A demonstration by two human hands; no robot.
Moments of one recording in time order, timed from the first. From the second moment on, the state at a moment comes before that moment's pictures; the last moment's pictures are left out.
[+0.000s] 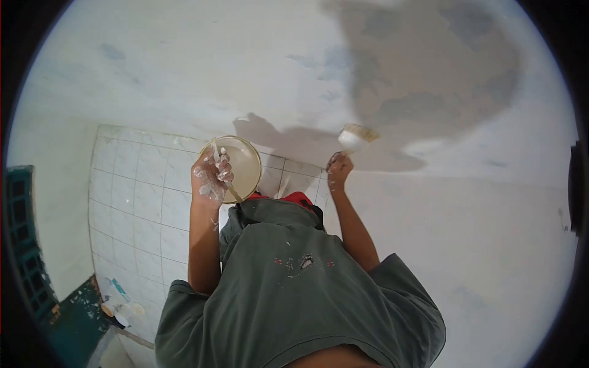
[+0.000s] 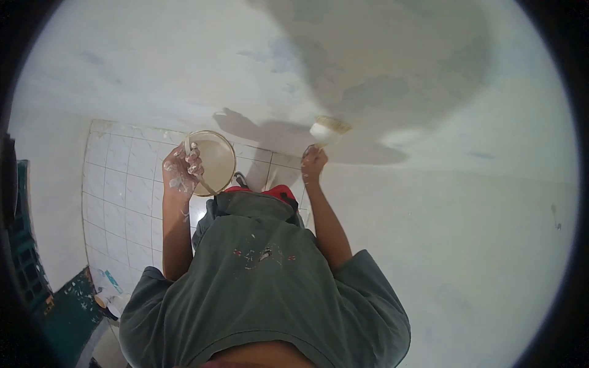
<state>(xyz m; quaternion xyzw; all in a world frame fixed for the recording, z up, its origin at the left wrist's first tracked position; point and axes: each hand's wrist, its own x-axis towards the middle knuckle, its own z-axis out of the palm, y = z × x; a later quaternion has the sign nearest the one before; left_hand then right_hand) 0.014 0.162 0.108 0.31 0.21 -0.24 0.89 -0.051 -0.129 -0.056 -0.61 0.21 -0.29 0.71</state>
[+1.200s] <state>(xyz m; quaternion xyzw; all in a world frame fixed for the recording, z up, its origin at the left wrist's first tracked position) 0.014 0.160 0.112 0.36 0.20 -0.25 0.88 -0.037 -0.133 -0.066 -0.62 0.19 -0.27 0.71</state>
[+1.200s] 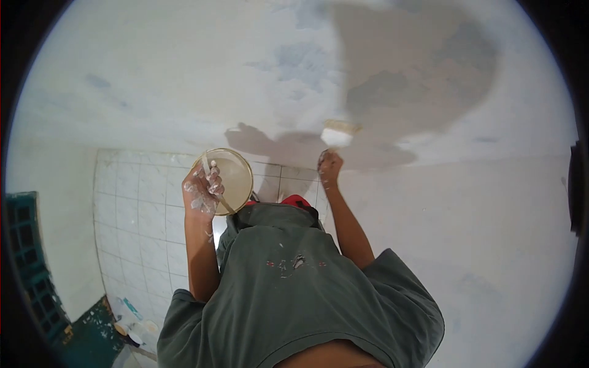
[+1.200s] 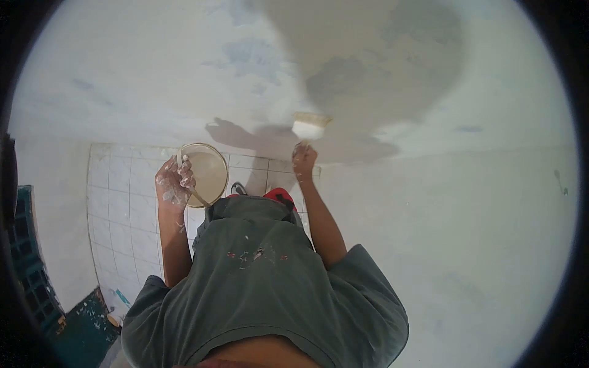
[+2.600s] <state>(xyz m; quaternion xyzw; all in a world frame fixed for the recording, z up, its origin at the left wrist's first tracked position) 0.009 0.153 0.122 0.34 0.28 -0.17 0.88 -0.052 -0.131 -0.058 -0.28 0.33 -0.01 0.90</state>
